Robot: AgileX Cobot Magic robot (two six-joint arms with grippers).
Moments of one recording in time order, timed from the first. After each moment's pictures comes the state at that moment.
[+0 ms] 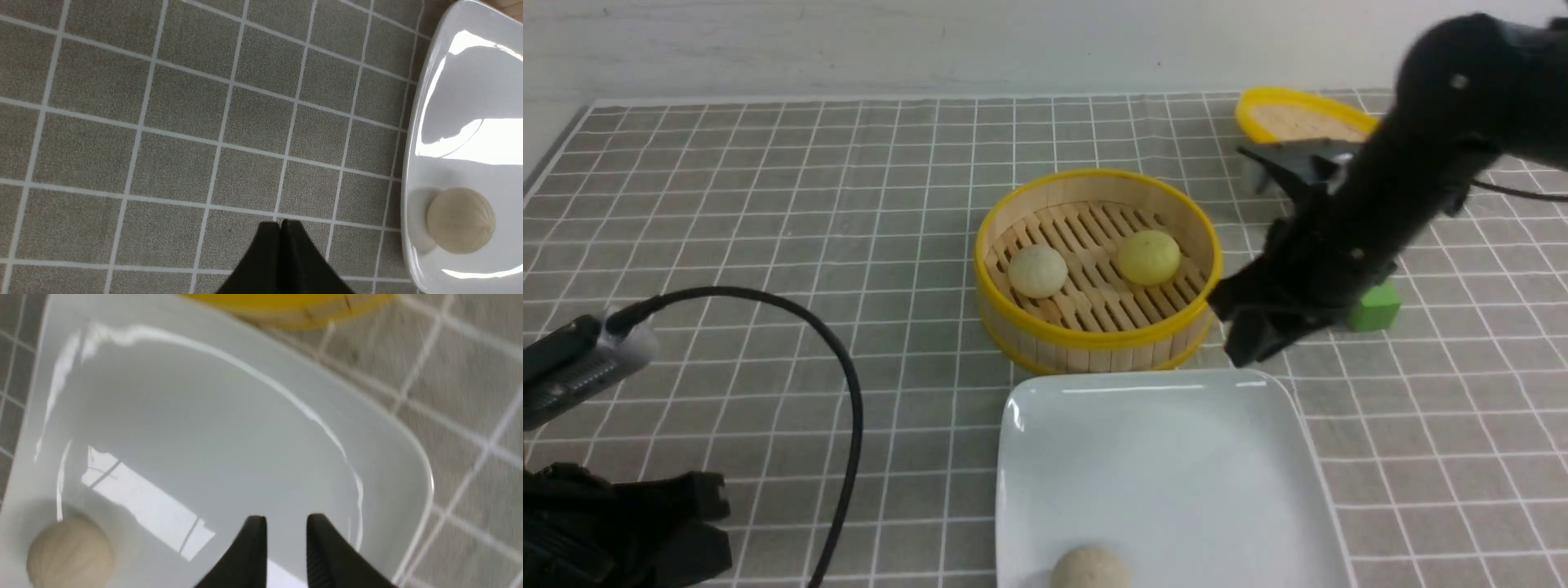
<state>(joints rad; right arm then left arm) 0.38 1.86 -1.52 0.34 1.07 -0.16 0.04 0.87 -0.53 -0.47 0.85 0.00</state>
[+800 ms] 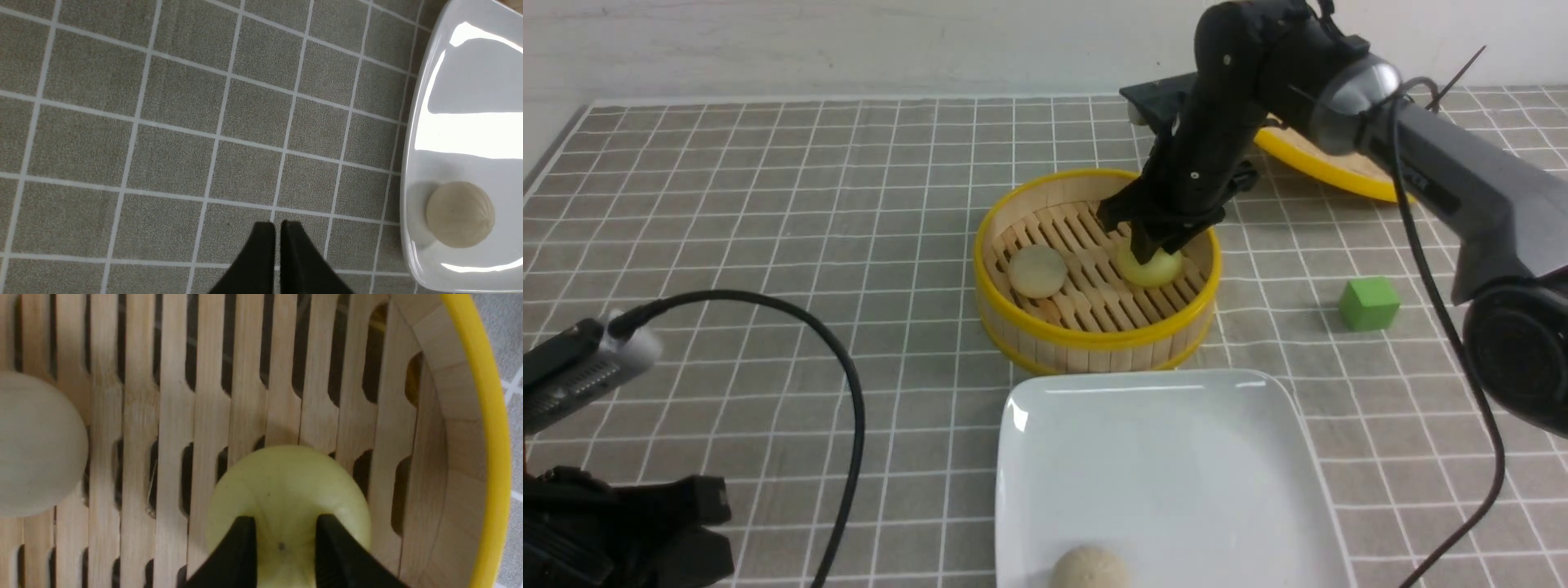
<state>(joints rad) 0.40 2.43 -2.35 0.14 1.20 -0.02 0.04 0.87 -0.53 -0.47 0.86 0.00</state>
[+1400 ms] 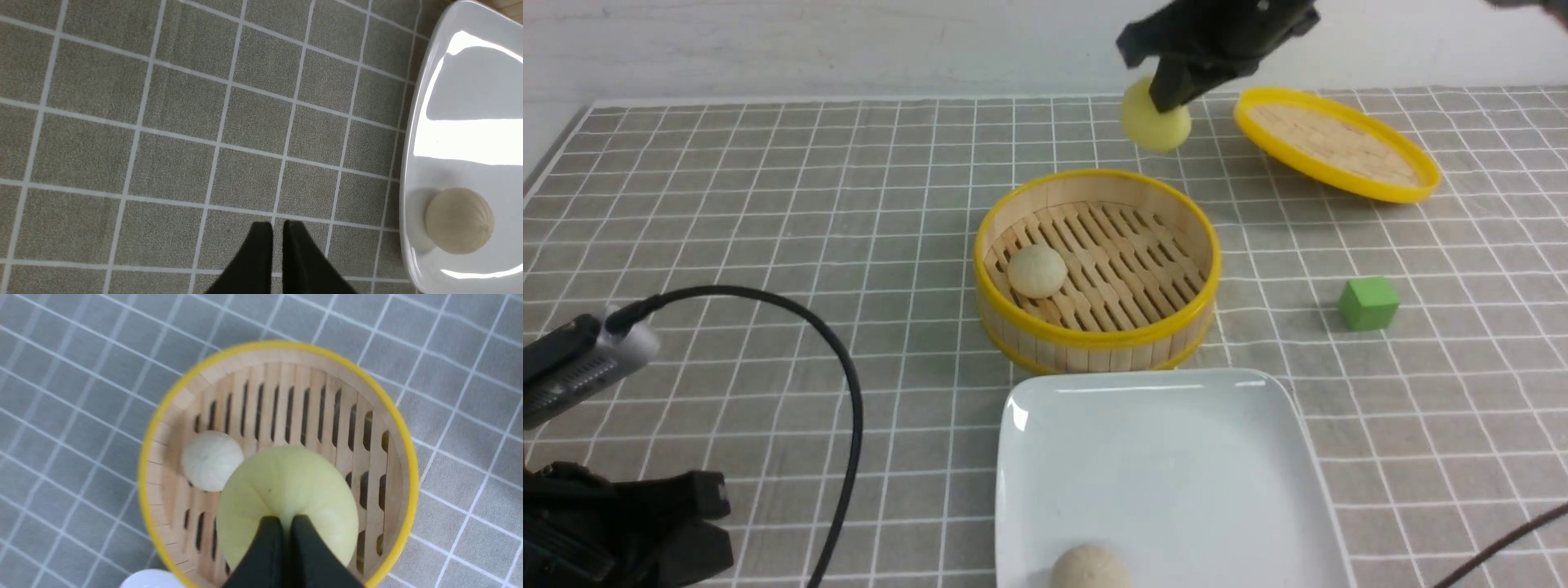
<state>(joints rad) 0.41 2.04 -2.29 0.22 1.25 -0.01 0.04 0.87 -0.53 -0.47 0.85 0.00</state>
